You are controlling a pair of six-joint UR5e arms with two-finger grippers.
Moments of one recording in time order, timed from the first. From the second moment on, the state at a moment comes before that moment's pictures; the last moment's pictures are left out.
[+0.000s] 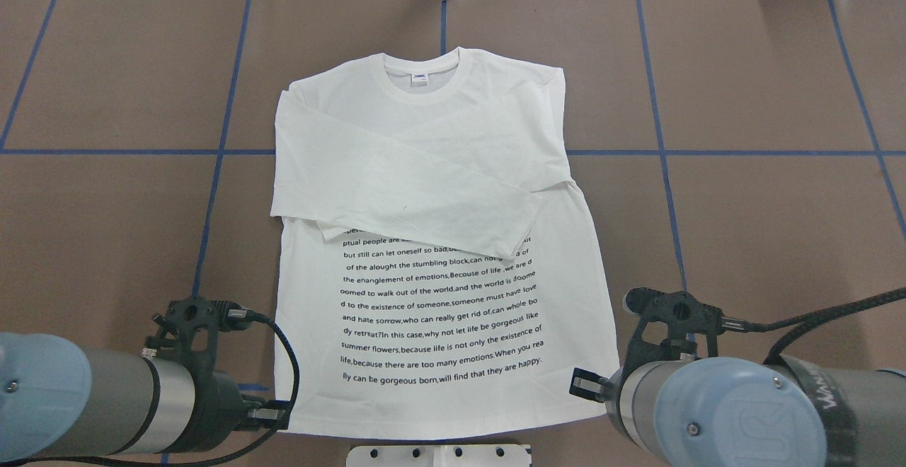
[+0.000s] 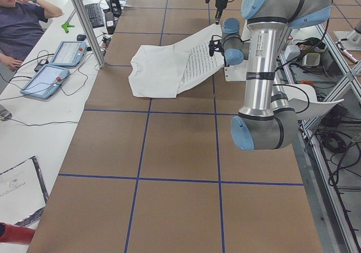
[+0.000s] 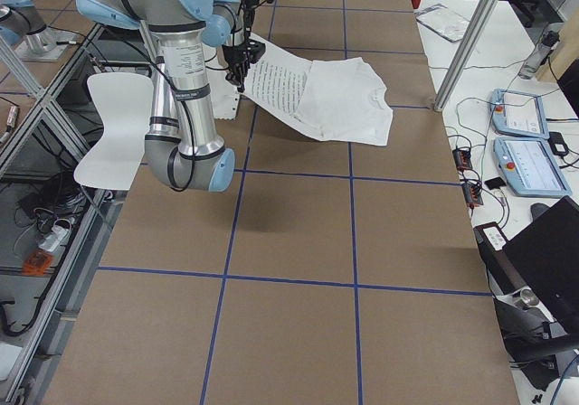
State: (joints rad) left arm -0.23 -1.68 -2.46 -1.67 -1.90 -1.42; right arm 0.15 -1.11 2.53 -2.29 1.62 1.77
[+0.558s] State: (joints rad) left arm -0.53 -1.99 -2.32 -1.42 -1.98 -1.24; right arm 0.42 -1.06 2.43 -2.24 1.70 1.47
